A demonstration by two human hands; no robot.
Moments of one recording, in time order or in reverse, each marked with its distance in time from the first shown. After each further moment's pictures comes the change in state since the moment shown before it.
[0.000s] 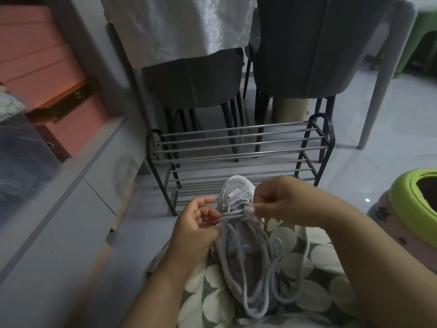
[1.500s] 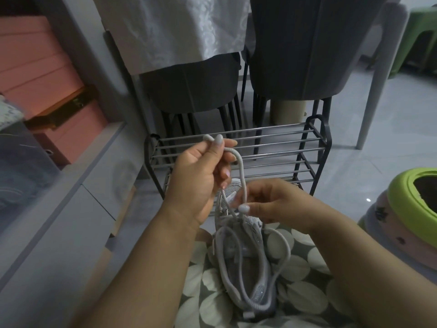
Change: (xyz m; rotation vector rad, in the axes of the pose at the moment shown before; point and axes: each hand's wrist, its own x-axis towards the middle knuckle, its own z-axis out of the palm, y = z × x) left_hand 0.026 0.109 0.033 -0.361 -0.157 0.122; right_hand 0.012 0.016 0.014 0.608 -0.055 -0.138
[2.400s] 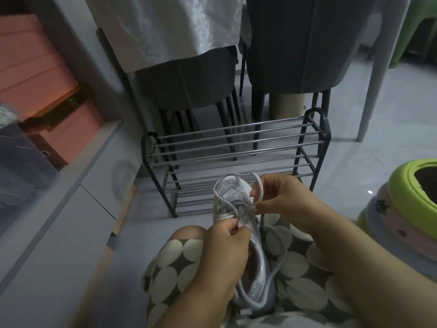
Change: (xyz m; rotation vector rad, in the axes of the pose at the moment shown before) left_hand -0.067 -0.074 0.011 0.590 0.163 -0.463; right_hand -0.004 0.019 -0.006 0.043 0.358 0.169
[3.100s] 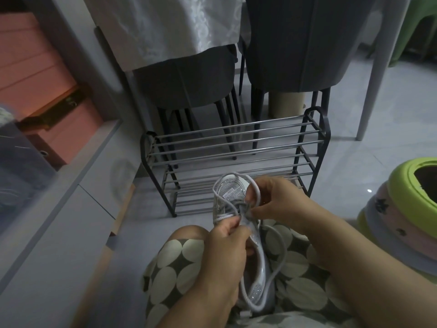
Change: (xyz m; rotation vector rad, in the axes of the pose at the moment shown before) left_hand 0.000 -0.005 0.008 -0.385 -0.014 -0.076; right_hand 0.000 -0.003 0.008 -0.215 -0.038 -0.050
